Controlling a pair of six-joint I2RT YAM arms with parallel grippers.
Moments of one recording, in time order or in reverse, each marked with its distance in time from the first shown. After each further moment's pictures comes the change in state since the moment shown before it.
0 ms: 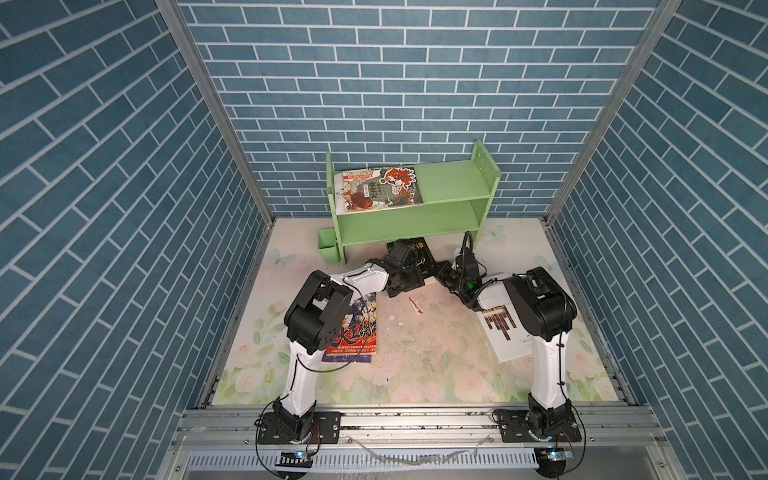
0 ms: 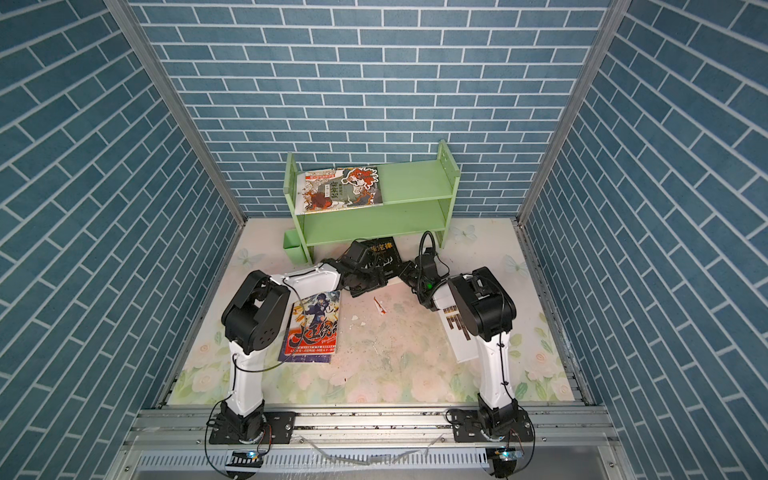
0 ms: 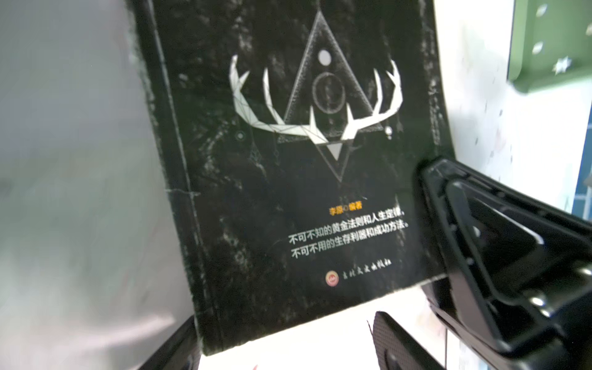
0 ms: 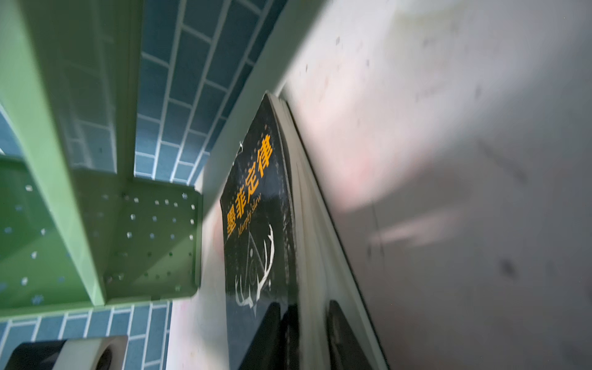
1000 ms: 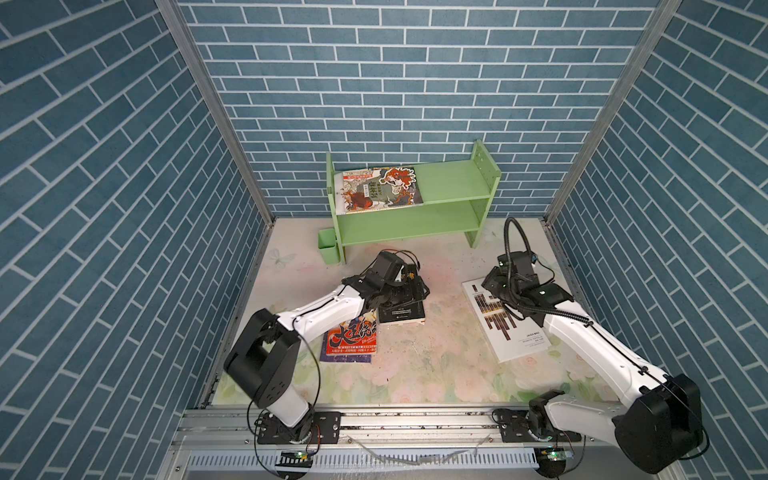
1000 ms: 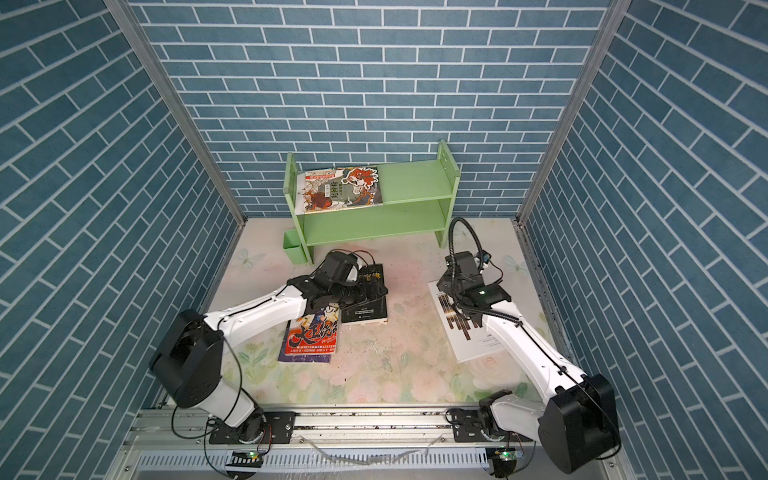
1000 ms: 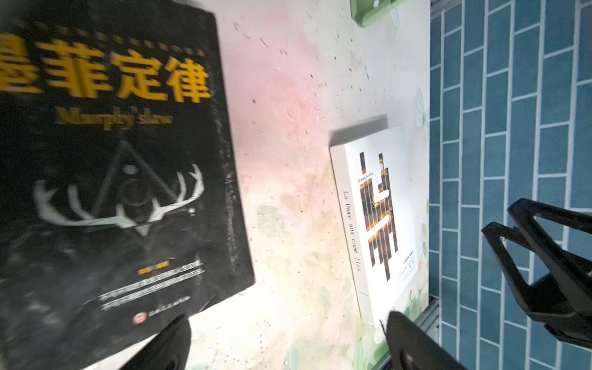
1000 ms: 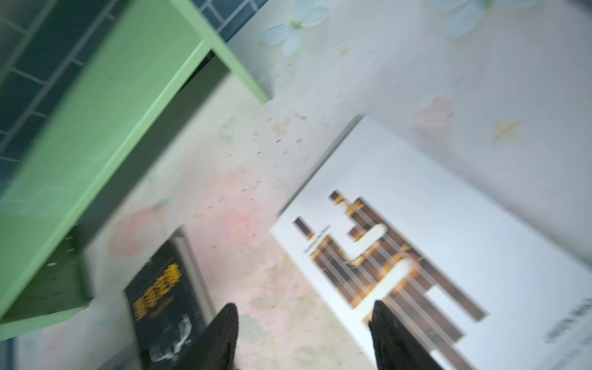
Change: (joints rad) left arm -0.087 -0.377 -0.237 0.055 0.155 -0.029; right arm -0.116 -0.879 -0.027 -1.240 0.452 -0.160
